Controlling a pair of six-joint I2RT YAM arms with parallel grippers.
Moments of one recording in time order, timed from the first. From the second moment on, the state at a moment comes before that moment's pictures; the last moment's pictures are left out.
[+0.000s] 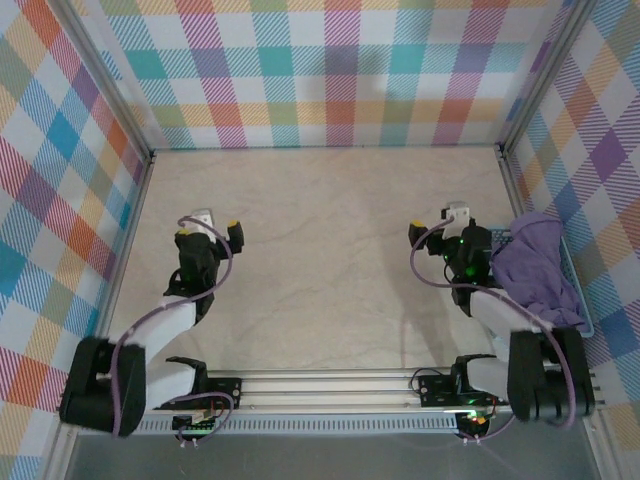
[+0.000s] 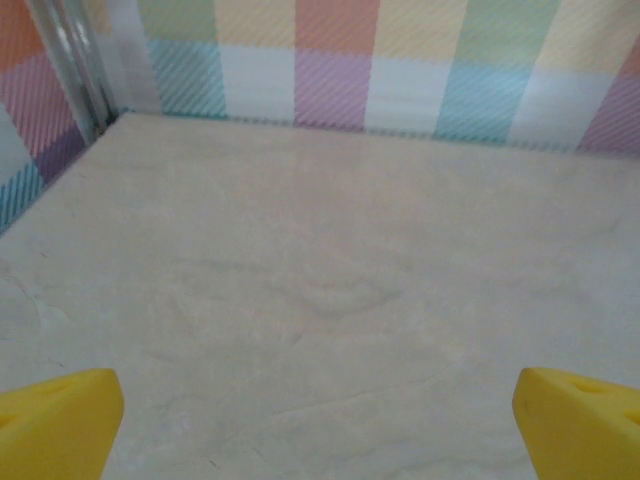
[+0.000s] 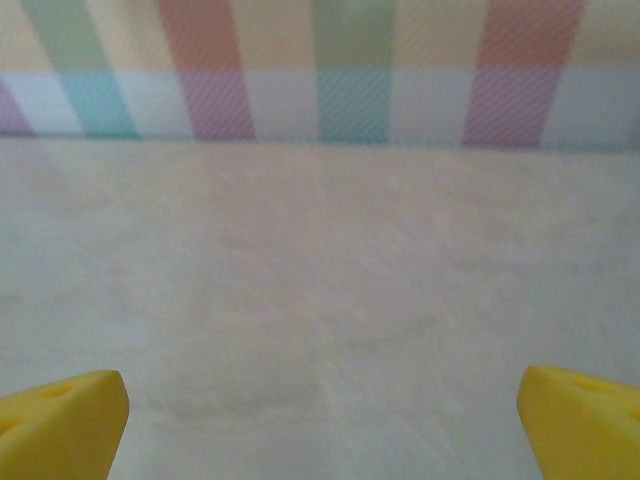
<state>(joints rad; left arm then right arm) -0.18 1.11 0.42 0.41 -0.31 -0.16 0.08 1.15 0.42 0.48 -0.14 0.02</state>
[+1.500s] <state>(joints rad) -0.20 0.70 0.48 -0.34 0.11 -0.55 -0.42 1.37 0.96 -0.79 0.30 0.67</state>
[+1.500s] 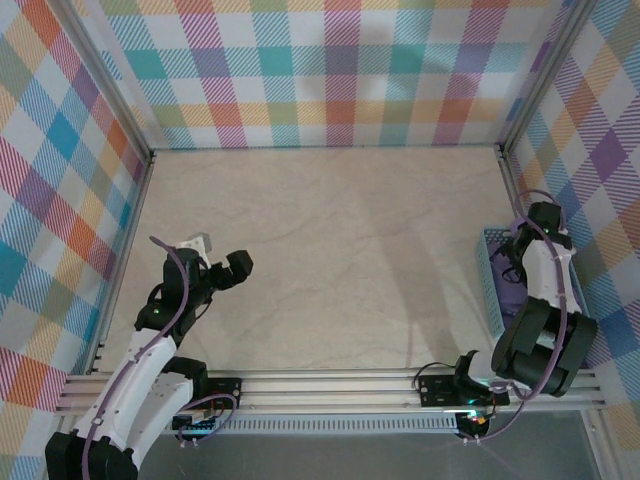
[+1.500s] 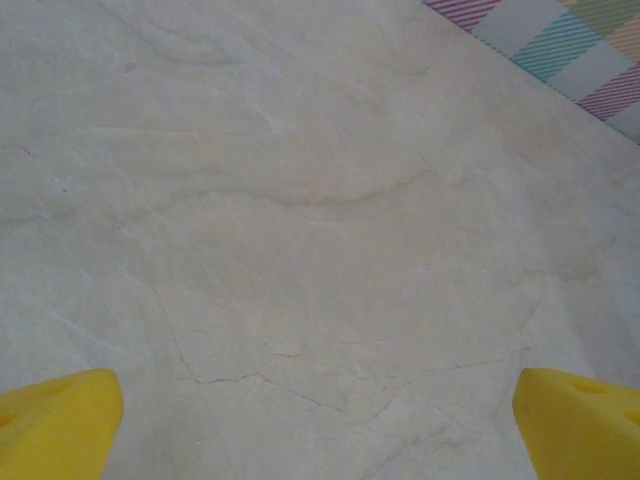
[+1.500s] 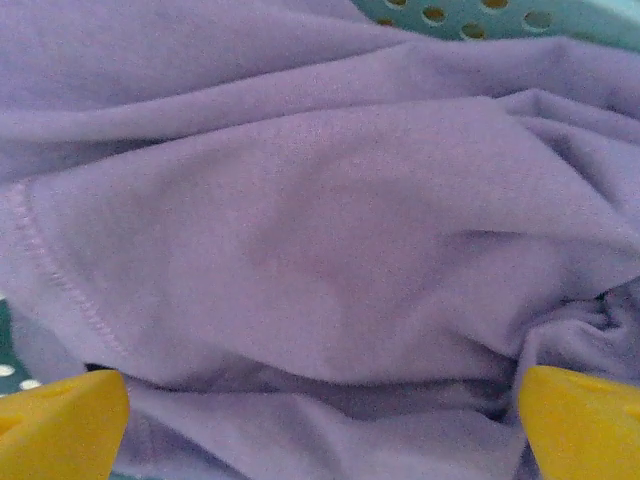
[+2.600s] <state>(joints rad) -0.20 0.67 0.45 -0.34 0.09 -0.53 -0.46 1.10 0.90 -0.67 0.15 0.69</state>
